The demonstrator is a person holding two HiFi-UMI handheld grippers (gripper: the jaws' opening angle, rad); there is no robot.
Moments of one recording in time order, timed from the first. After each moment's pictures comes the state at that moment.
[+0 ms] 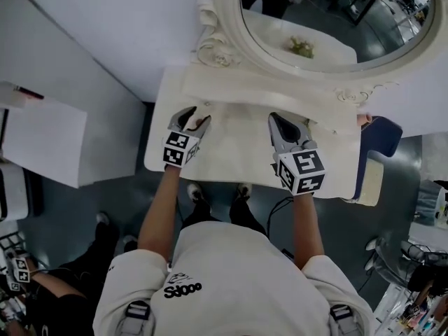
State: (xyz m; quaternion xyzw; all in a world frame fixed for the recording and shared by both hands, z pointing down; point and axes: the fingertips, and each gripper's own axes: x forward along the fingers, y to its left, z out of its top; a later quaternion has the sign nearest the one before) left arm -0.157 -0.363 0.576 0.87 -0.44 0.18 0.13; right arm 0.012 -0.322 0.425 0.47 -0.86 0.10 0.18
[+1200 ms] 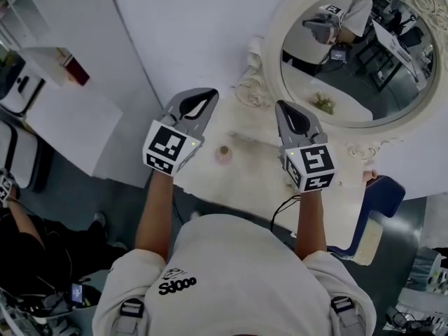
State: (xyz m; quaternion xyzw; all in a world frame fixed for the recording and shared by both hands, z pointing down) left arm -0.201 -0.343 0.277 0.85 -0.50 0.08 -0.12; right arm -0.073 -0.365 0.282 0.37 -0.92 -0.09 0.10
